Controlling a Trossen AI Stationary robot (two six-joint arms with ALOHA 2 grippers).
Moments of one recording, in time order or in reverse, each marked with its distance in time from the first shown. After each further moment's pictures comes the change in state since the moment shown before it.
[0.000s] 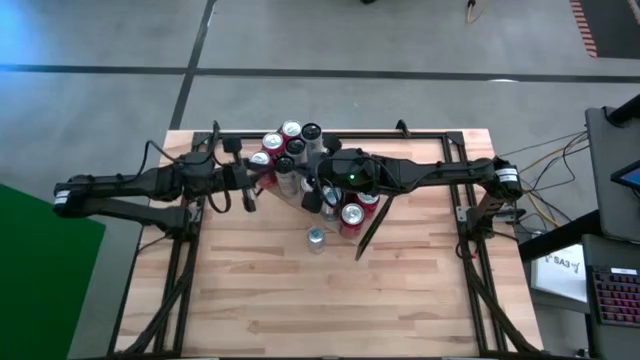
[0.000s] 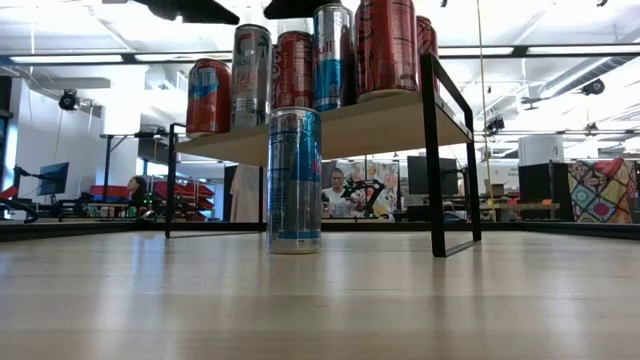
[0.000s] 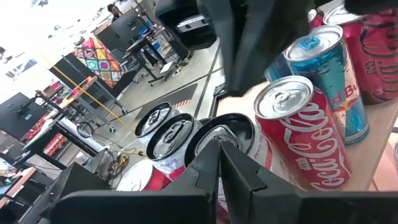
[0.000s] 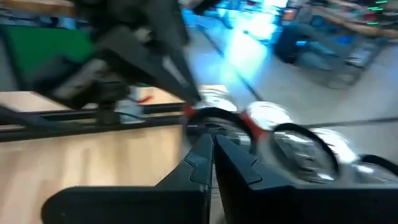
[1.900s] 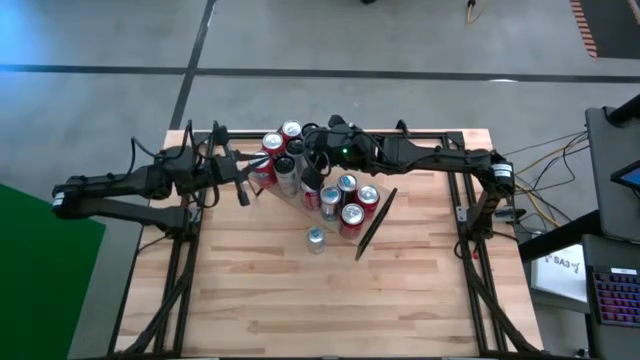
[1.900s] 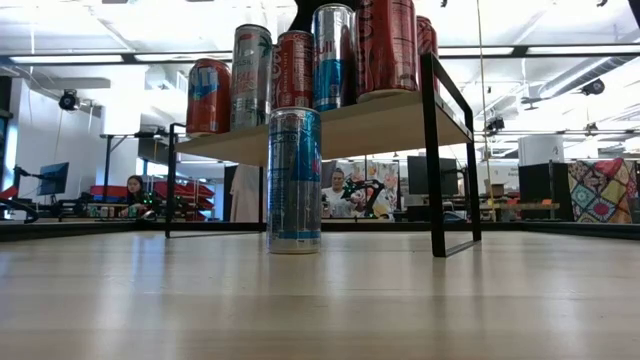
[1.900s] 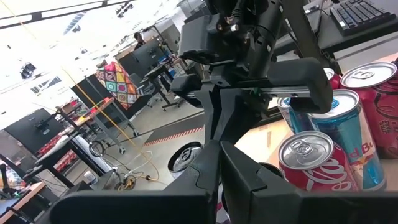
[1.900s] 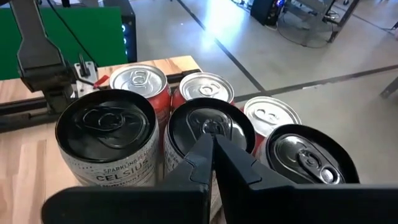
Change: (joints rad) left arm 0.000 -0.045 0.046 0.068 0.010 -0.010; right arm -0.126 0.035 0.111 -0.197 -0.006 0.073
